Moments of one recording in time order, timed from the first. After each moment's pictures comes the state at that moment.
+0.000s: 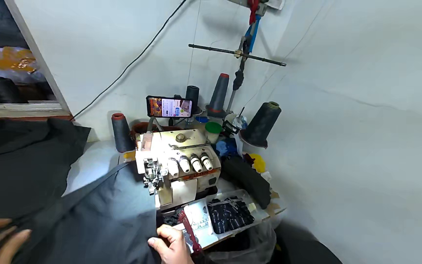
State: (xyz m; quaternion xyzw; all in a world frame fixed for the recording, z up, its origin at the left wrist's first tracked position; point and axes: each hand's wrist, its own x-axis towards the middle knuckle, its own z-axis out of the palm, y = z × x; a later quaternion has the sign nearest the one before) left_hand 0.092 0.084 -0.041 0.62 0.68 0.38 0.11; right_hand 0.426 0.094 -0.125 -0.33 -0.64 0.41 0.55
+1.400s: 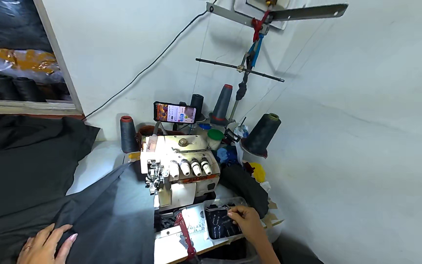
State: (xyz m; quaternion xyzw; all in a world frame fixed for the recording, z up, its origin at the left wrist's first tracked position) left_hand 0.125 0.085 -0.128 0.67 0.68 0.30 0.03; right_hand 0.630 0.111 -0.055 -0.67 -0.59 0.29 0.34
